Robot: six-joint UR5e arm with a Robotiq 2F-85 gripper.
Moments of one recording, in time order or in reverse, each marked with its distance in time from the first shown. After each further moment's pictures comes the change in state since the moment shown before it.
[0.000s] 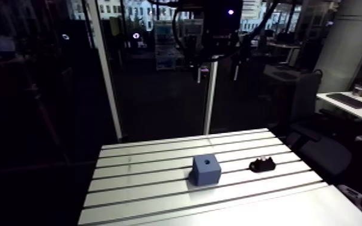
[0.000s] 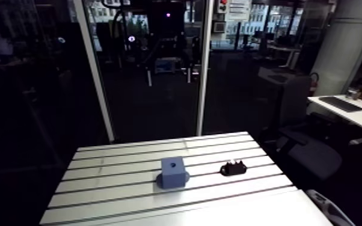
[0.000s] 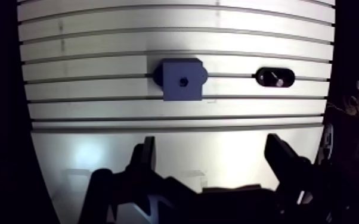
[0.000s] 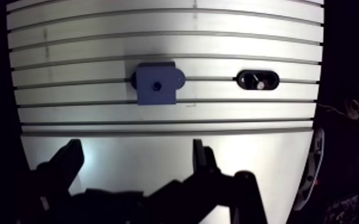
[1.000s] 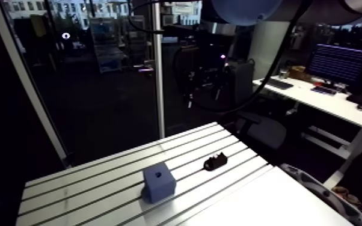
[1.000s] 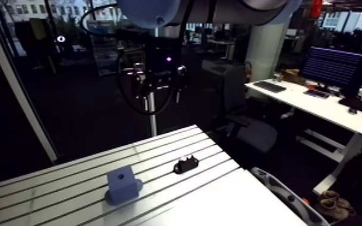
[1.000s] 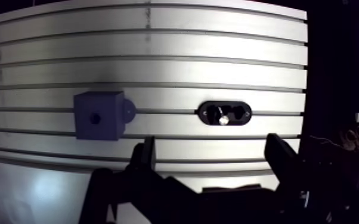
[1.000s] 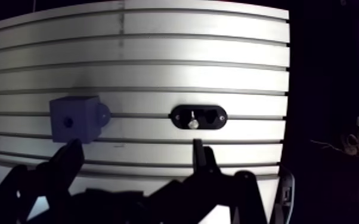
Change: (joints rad) arm -0.314 0.017 0.236 -0.375 0.117 -0.329
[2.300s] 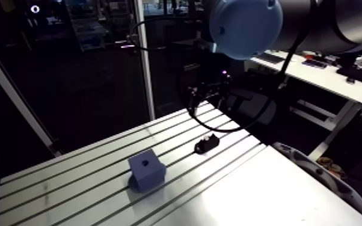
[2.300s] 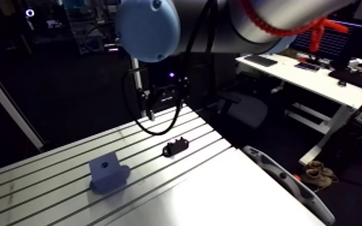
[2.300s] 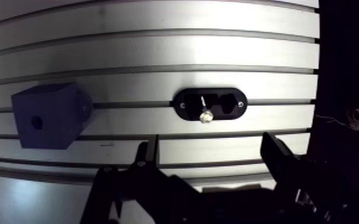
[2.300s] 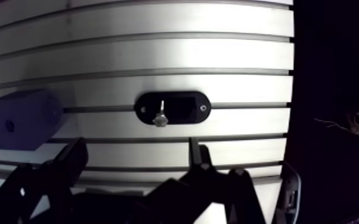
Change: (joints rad) arm -0.060 0.134 0.098 -0.147 -0.058 -0.025
